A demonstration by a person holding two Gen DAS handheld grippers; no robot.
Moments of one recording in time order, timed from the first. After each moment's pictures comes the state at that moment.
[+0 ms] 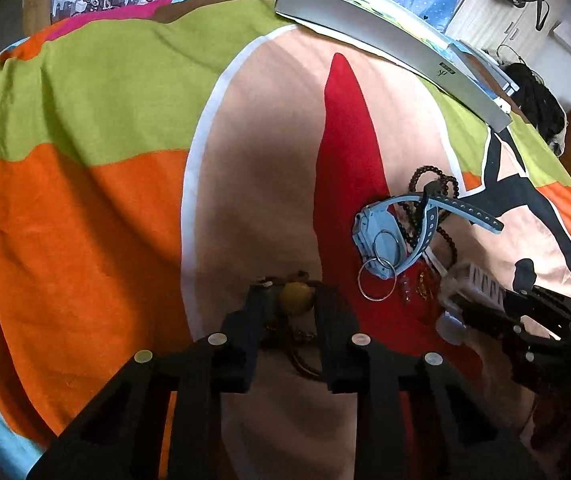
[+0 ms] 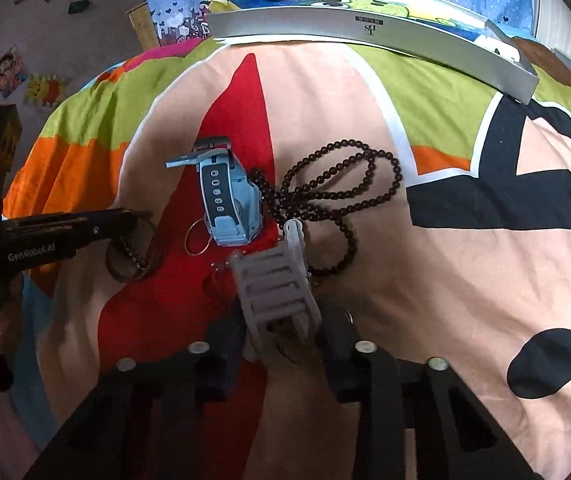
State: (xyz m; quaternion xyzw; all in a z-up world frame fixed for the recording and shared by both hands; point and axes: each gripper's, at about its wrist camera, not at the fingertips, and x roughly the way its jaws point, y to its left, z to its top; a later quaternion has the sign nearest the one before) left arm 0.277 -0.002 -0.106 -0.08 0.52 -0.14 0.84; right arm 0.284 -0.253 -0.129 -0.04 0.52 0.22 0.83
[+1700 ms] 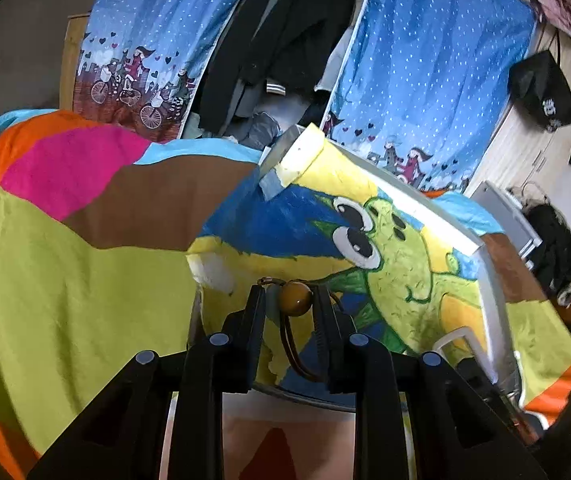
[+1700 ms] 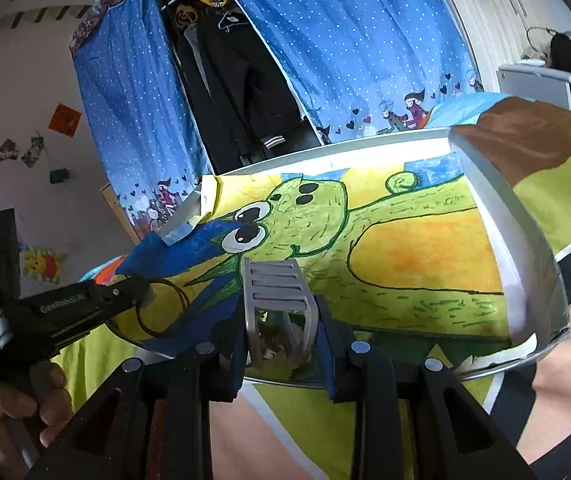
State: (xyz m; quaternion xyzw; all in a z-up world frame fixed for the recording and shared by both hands) left arm 0.491 -0.048 -0.030 -0.17 0.36 -0.05 0.92; right arm 0.471 -0.295 -0.070 0.15 0.31 0.17 0.92
